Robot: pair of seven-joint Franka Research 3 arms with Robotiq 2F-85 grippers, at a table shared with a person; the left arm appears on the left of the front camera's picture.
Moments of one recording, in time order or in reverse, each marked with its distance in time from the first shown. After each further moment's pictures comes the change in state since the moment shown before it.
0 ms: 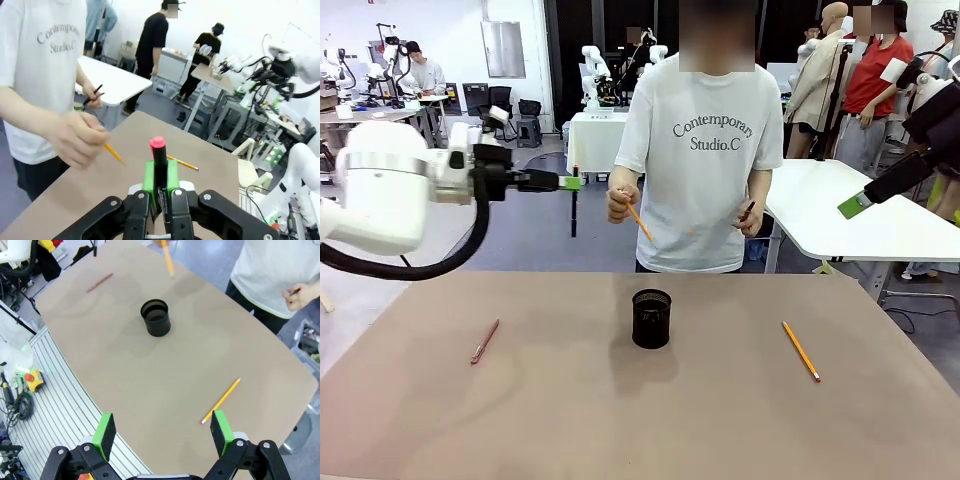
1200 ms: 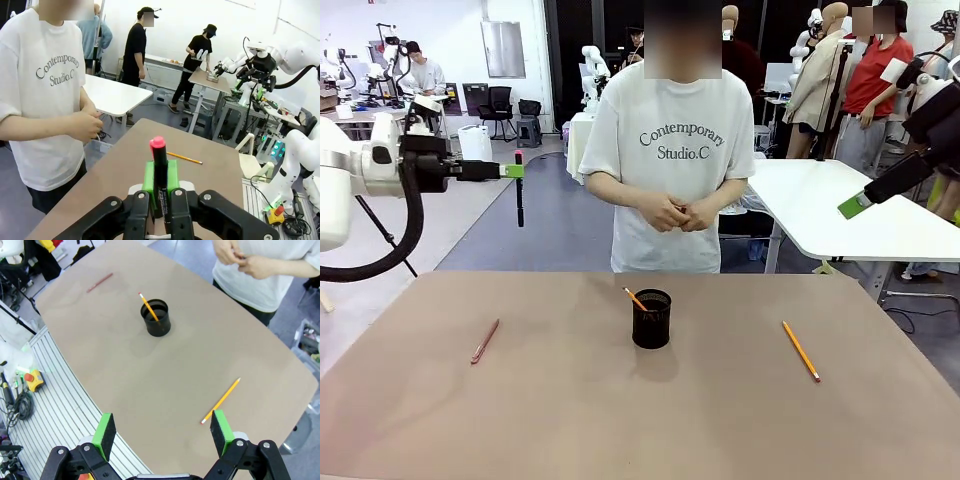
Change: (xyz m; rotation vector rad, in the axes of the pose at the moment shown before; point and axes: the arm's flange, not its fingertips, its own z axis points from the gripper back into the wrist) left arm 0.009 0.008 0.085 -0.014 -0.037 -0.098; right arm 0.000 0.000 0.000 0.000 0.000 0.000
